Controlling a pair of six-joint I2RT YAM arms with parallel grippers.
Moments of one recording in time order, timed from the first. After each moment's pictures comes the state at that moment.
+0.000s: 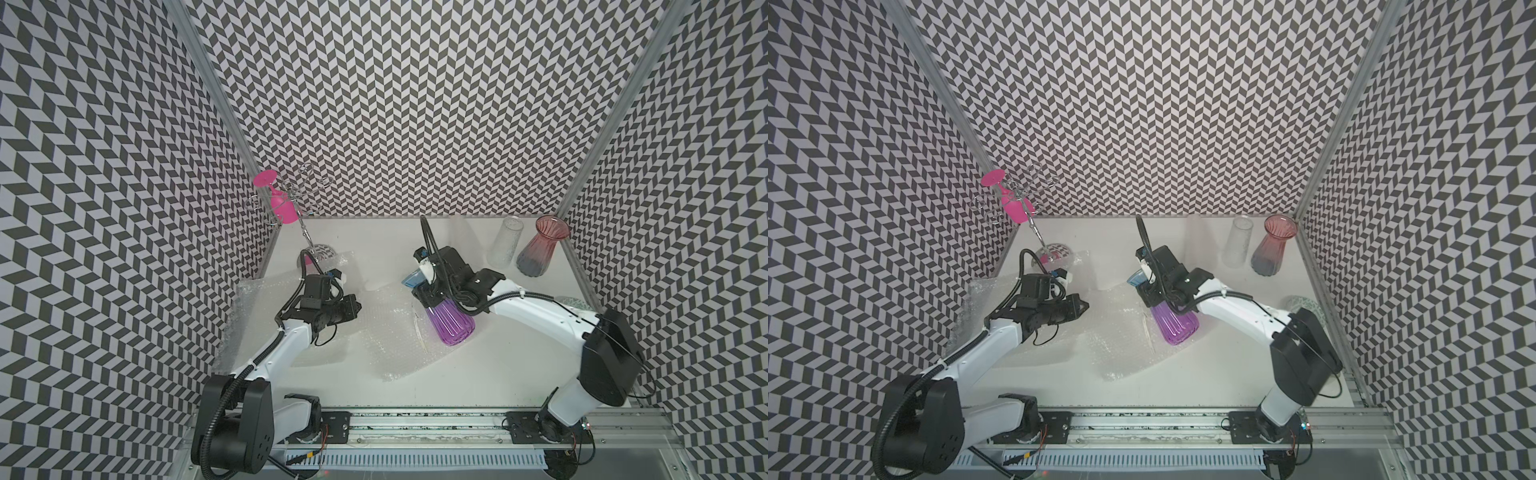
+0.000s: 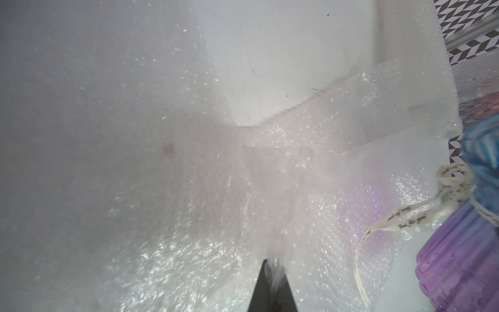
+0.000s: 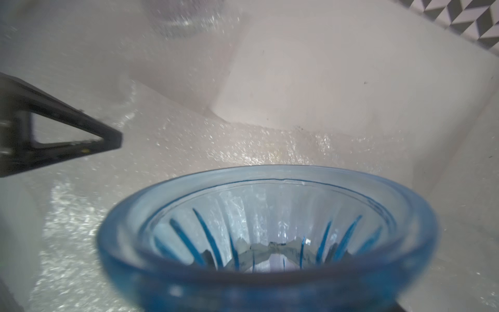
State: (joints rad) left arm -0.13 1.21 0.62 -0.28 0.43 -0.38; right arm 0.75 1.57 1.22 -0.42 0.02 0.07
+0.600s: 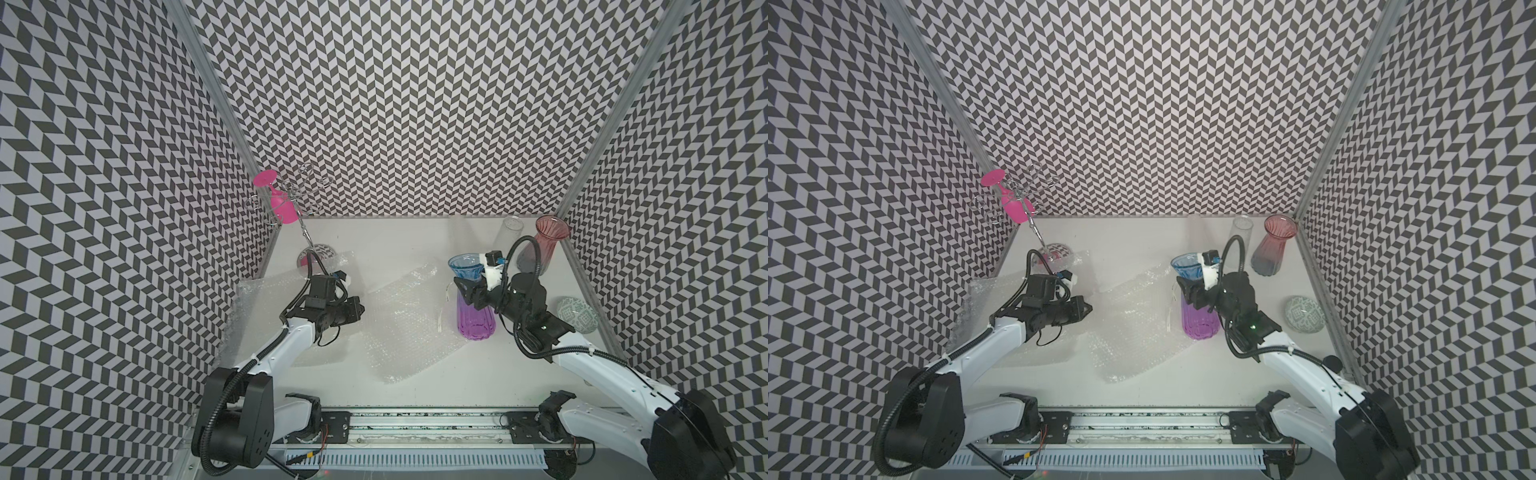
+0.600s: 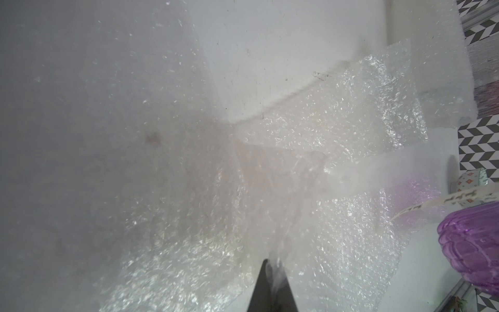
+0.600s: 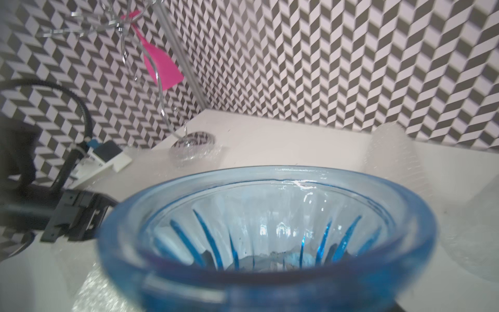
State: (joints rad) left arm -0.17 1.24 0.62 -0.28 0.41 -0.39; right arm 0.46 1.07 0.58 0.27 -0.13 0.14
